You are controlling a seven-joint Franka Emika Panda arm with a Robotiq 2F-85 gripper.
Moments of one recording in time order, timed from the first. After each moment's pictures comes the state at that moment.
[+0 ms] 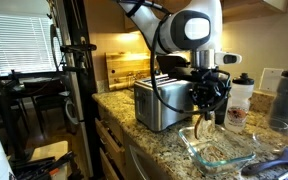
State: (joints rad) arm -0.06 0.18 -0.08 -2.13 -0.07 2.45 -0.06
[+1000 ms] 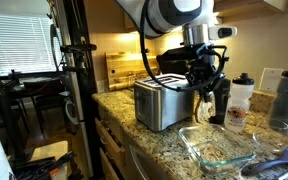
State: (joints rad) arm -0.06 0.01 -0.07 -2.20 -0.12 2.43 -0.05
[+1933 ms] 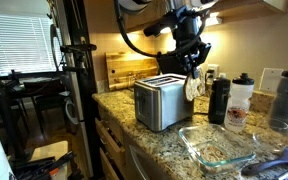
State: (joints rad) arm -0.06 -0.22 -0.03 -2.27 -0.13 2.32 -0.05
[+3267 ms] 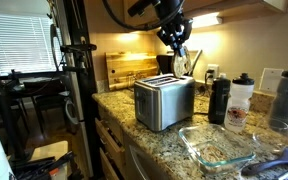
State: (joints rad) arm 0.00 -0.36 0.00 -2.27 -0.13 2.25 -0.07
